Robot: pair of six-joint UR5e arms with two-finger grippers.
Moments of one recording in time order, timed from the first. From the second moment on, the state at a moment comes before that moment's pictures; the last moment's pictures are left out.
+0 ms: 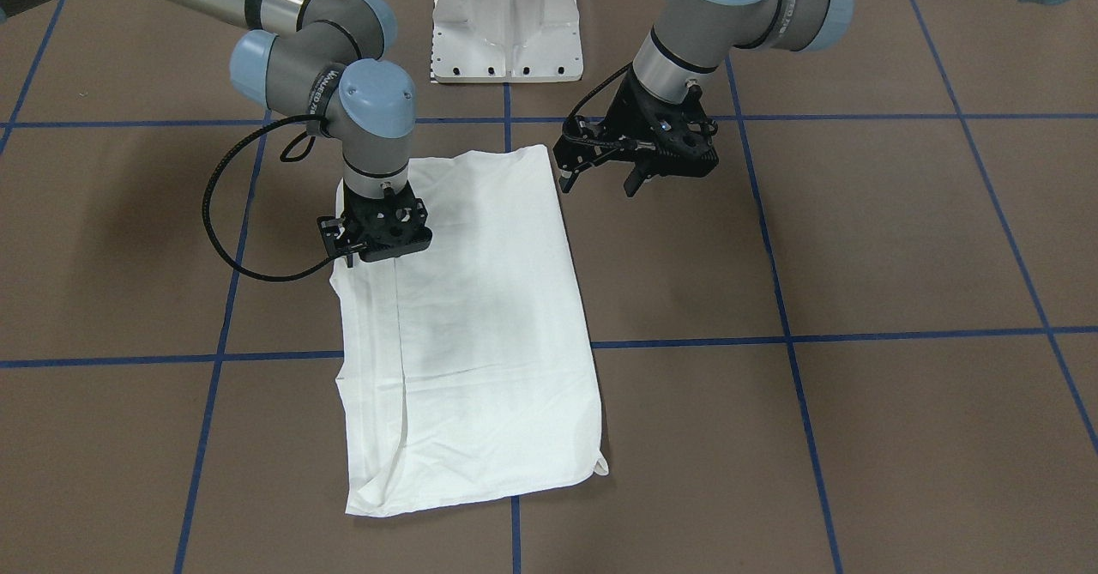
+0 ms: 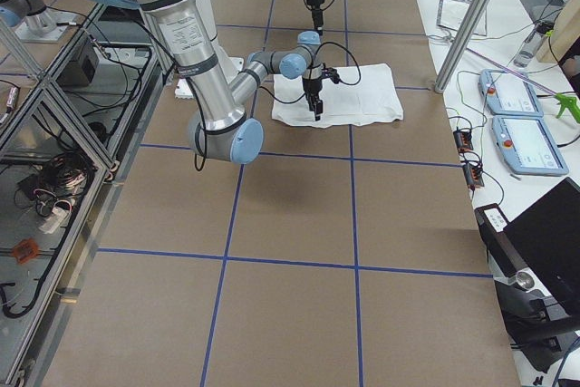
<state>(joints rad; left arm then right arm) -0.63 -2.11 -1.85 -1.85 -1.96 -1.42 0.51 -0.99 1.62 -1.66 1.70 0.78</state>
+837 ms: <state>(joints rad) -0.63 -2.11 -1.85 -1.85 -1.96 -1.42 0.54 -1.01 1.63 -1.66 1.71 0.78</state>
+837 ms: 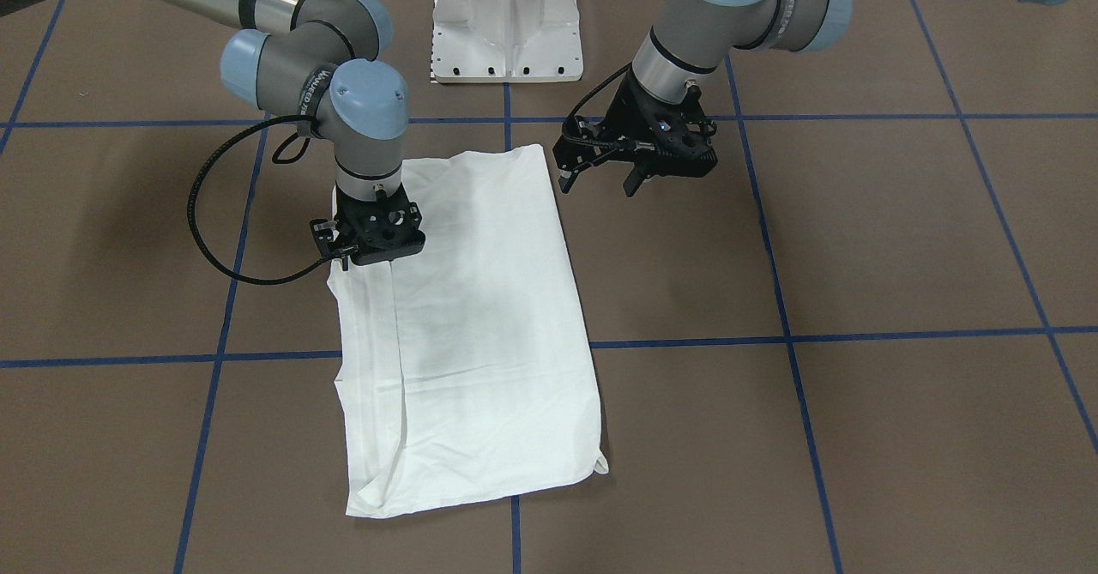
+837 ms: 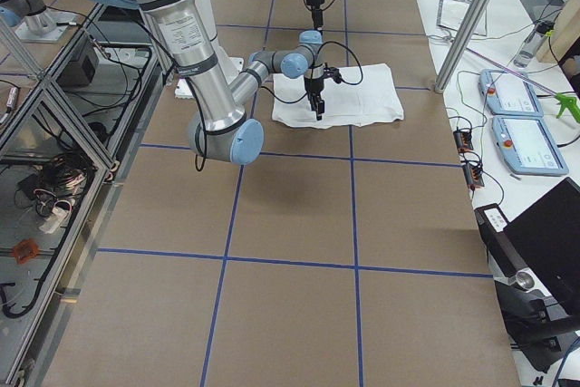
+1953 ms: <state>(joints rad) -0.62 -2.11 -1.85 -1.85 -1.96 -1.42 0.61 -1.12 1.71 -1.65 1.73 0.71</state>
